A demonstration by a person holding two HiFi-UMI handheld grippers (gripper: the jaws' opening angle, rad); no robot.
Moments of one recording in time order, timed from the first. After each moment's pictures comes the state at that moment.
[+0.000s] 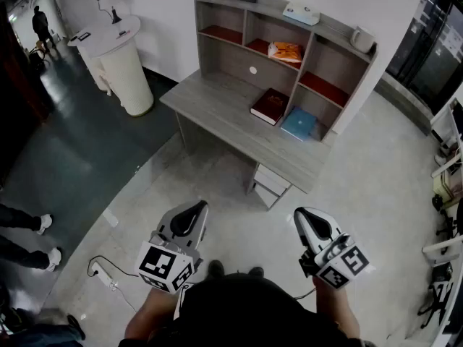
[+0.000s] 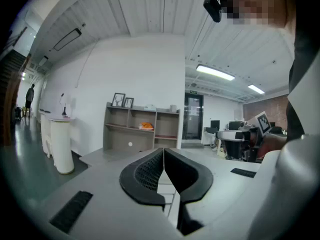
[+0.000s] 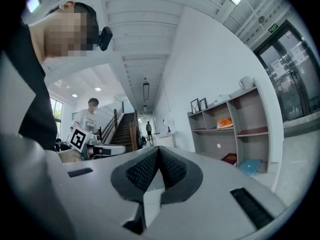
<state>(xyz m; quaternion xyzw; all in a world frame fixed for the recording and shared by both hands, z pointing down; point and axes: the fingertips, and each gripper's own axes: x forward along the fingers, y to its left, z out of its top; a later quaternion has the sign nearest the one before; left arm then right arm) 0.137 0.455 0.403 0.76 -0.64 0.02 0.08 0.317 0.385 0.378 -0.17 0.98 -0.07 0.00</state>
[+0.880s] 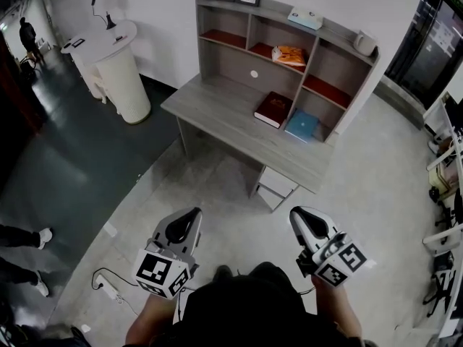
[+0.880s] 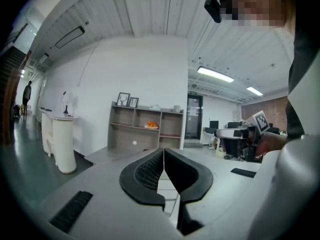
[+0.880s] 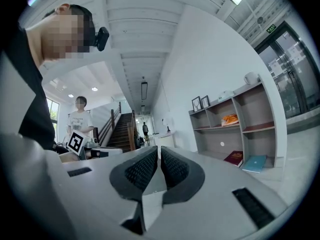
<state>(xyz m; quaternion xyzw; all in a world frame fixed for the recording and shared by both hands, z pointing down) 0.064 0.487 0.417 0.77 -0.64 0.02 0.08 0.249 0.410 0.386 -0.19 0.98 -0.08 0.01</state>
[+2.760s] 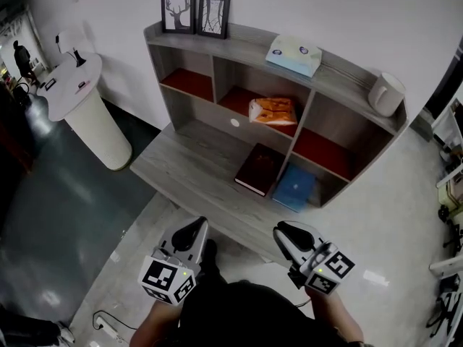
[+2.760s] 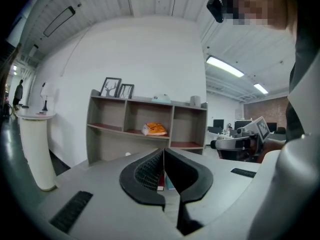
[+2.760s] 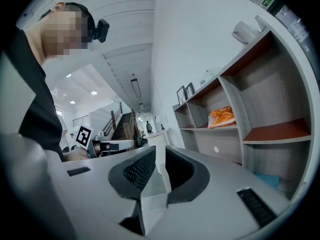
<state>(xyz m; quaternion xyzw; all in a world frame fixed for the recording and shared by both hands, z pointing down) 0.039 0.107 0.409 0.78 -0.62 0.03 0.08 0.193 0.061 0.410 -0.15 0.98 -0.13 0.00</state>
